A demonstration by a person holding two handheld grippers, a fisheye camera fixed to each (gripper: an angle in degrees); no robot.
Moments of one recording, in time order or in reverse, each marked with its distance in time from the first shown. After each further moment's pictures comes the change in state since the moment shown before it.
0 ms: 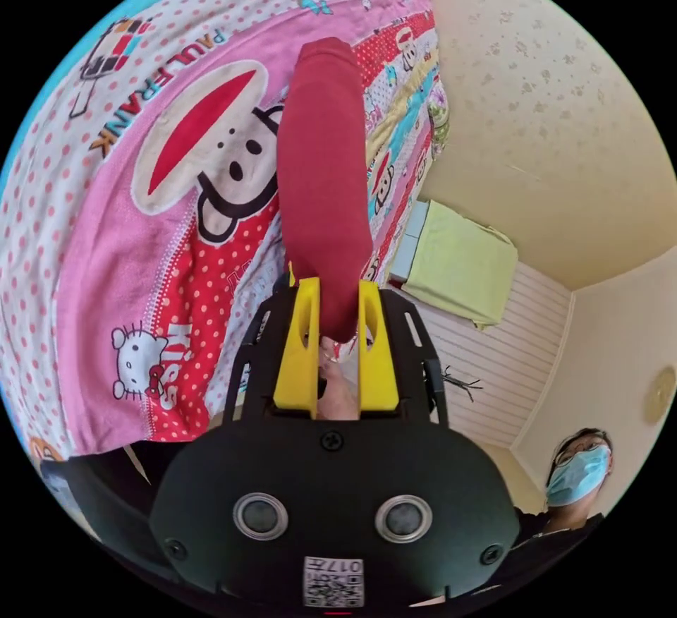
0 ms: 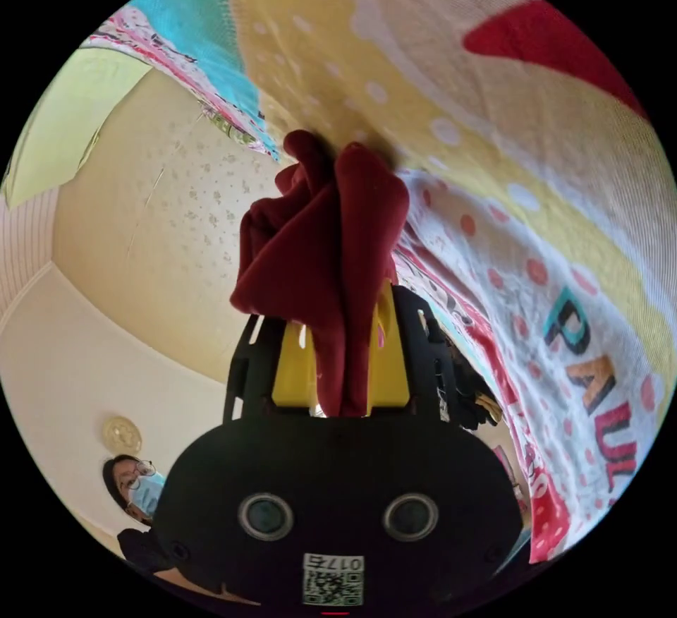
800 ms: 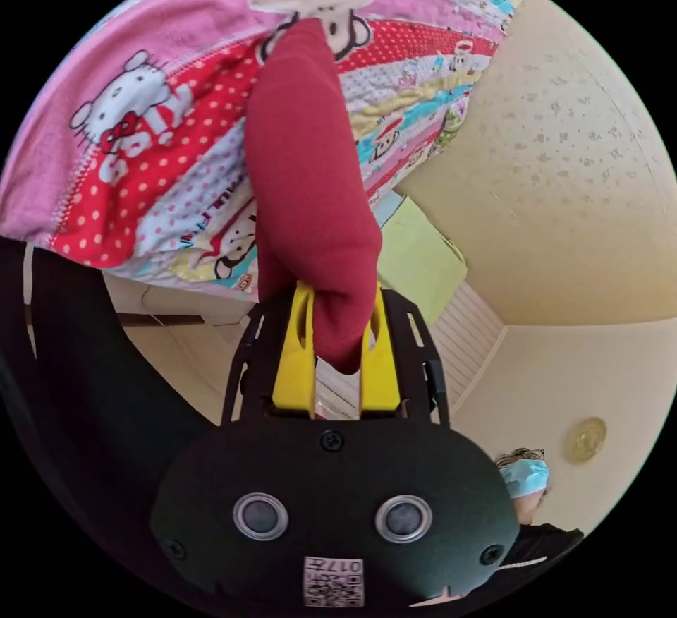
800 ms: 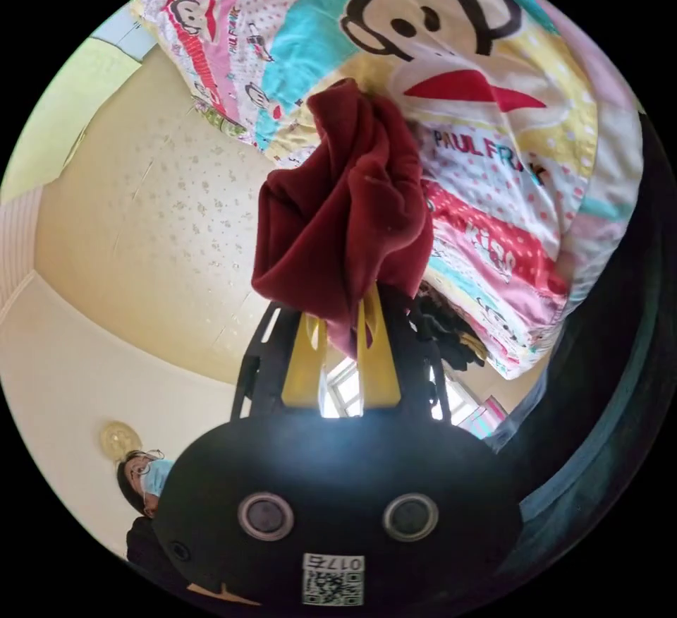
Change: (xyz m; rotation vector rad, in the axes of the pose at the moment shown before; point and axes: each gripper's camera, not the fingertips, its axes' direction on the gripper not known) left arm -0.049 0.133 0.008 -0.120 0.252 -0.221; right arm -0.060 0.142 -0.100 -0.002 0.091 0.057
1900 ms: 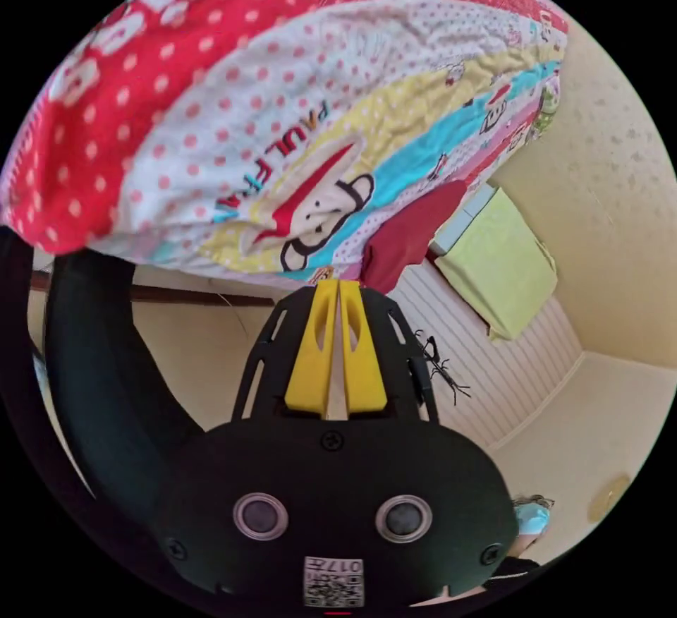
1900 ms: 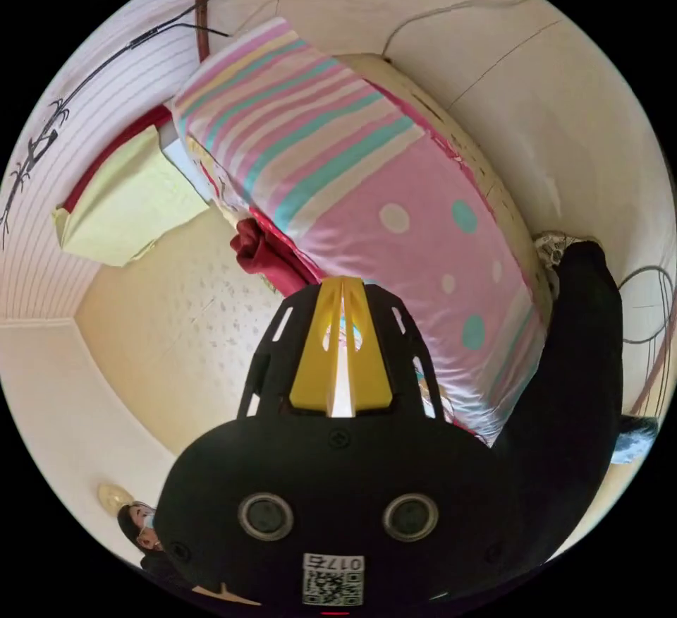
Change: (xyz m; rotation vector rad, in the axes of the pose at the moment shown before) left arm -0.174 0.040 0.113 -0.038 -0.361 -0.100; right arm 0.040 -0.011 -0.279 0.637 -0.080 -0.015
